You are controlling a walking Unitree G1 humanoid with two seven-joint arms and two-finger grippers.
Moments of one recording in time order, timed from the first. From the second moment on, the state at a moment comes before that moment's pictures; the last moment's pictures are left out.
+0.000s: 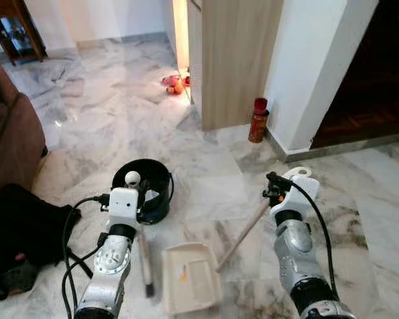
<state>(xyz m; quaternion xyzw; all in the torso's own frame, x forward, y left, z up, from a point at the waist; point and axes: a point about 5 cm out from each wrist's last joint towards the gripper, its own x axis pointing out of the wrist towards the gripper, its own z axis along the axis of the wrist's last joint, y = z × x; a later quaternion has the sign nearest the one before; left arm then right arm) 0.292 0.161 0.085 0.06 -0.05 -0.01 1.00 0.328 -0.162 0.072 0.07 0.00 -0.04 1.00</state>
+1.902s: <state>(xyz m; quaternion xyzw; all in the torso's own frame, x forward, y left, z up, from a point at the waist) 0.267 0.184 0.062 0.11 -0.02 0.03 0.99 0.346 -0.155 0.132 0.08 -0.10 -0.02 0.99</state>
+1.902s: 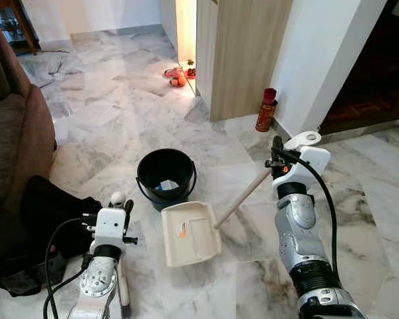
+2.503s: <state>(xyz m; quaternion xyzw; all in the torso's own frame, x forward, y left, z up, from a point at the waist) 0.277 0.183 0.071 0.11 -0.03 0.02 0.99 0.342 -0.152 0.121 0.09 -0.08 -0.02 0.99</state>
